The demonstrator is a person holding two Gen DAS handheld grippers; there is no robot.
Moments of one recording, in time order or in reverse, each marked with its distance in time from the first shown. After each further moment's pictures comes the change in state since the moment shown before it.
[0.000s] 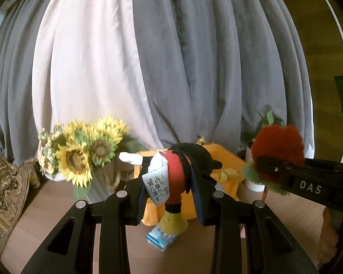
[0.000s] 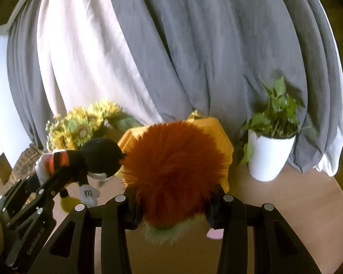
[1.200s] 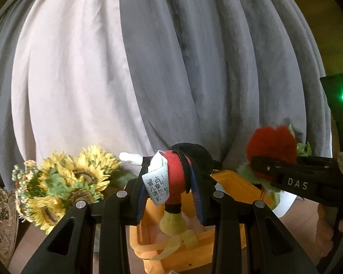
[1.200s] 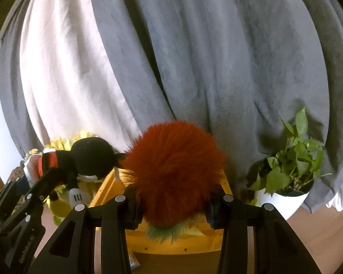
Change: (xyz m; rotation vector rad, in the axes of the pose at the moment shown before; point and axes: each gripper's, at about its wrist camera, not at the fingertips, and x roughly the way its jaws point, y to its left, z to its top) left arm 0.107 0.002 0.049 0.055 -0.050 -0.002; right arm 0.094 -0.022 0.076 -0.003 -0.050 -0.015
